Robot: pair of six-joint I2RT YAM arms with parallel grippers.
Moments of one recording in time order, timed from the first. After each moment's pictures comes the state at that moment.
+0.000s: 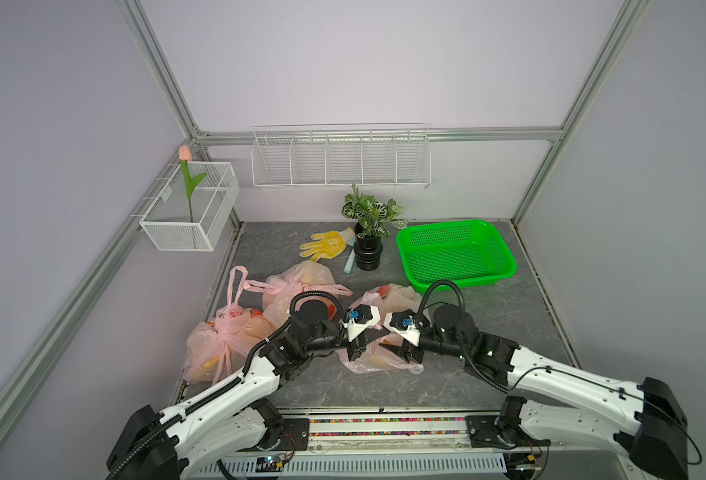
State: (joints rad) left arm -0.81 0.98 0.55 0.20 0.63 0.20; right arm 0.99 1.06 0.67 -0.04 -0.17 -0.29
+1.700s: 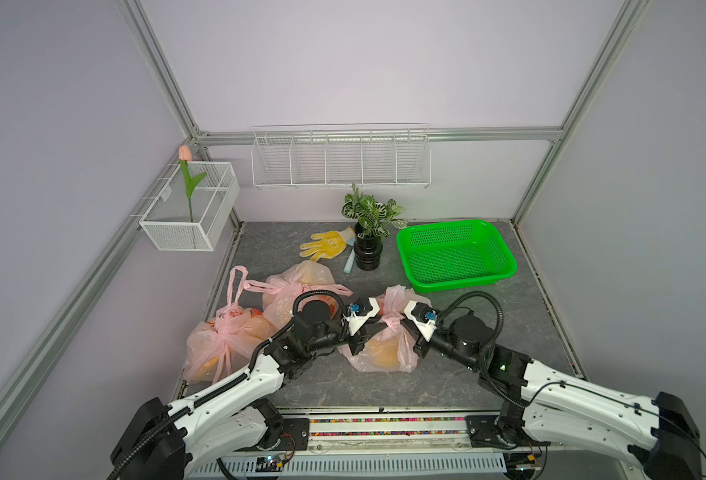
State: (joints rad) left arm -0.81 1.01 0.53 0.27 0.49 0.14; right arm 1.00 0.91 0.53 0.19 0.07 -0.12
